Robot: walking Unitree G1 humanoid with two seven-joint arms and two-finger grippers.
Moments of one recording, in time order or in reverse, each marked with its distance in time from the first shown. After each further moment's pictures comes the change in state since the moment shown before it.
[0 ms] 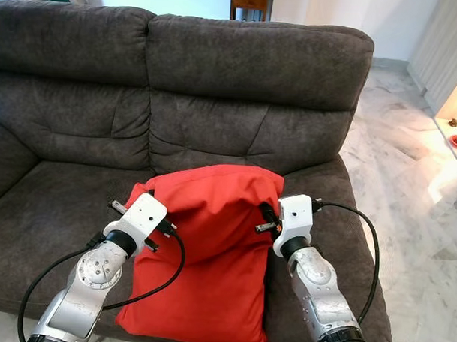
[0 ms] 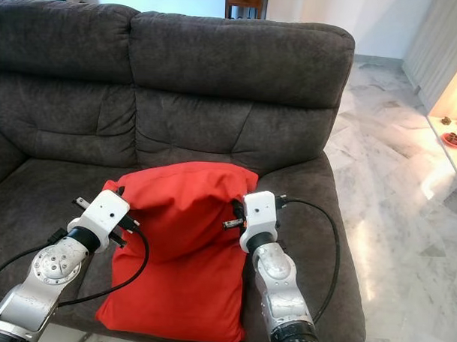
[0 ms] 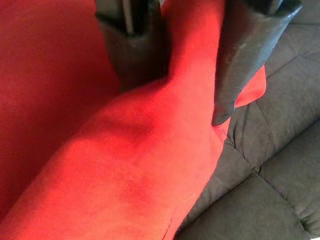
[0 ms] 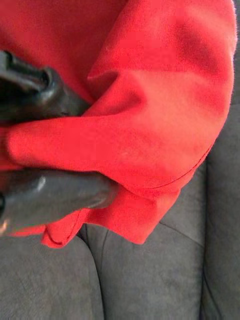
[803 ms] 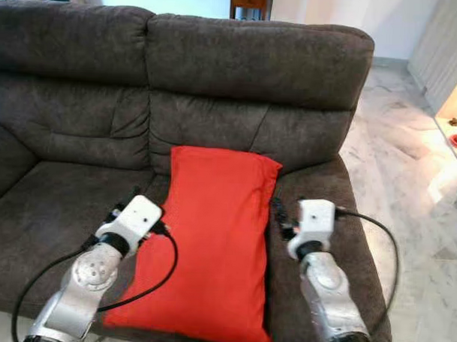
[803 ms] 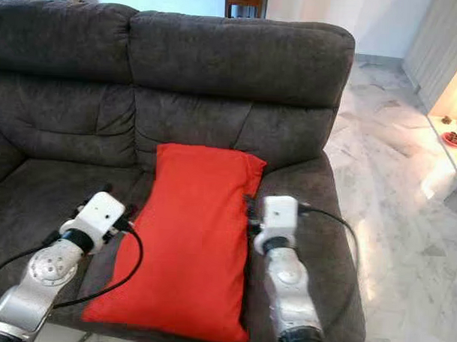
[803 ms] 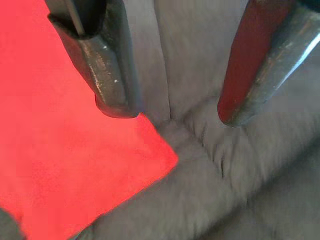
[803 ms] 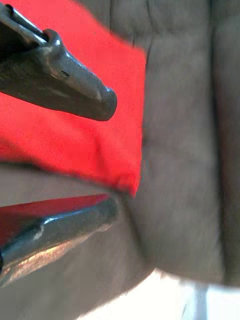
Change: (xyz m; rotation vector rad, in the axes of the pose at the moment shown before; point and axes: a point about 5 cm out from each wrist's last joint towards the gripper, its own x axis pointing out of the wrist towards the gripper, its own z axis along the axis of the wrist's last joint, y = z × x) left arm -0.010 0.009 -0.033 -0.038 0.122 0.065; right arm -0.023 -0.047 -0.021 0.055 0.043 -0.280
